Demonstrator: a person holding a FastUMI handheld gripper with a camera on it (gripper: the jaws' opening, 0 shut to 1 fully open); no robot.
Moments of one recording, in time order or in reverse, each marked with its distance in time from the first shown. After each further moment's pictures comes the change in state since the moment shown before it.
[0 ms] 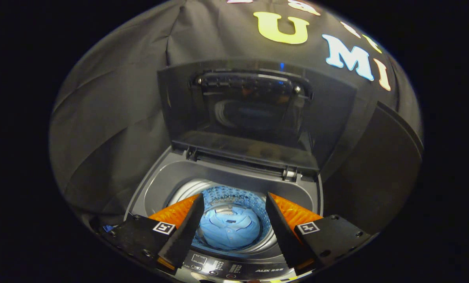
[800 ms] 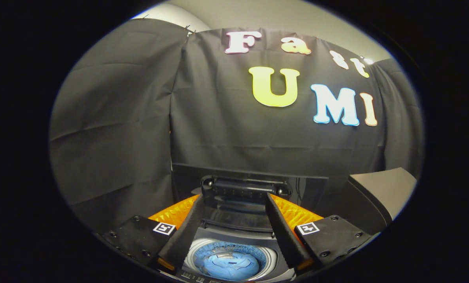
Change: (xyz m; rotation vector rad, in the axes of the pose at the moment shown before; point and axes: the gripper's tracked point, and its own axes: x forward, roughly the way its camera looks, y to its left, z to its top) arm -0.059 0.003 0.155 0.039 -0.434 -0.056
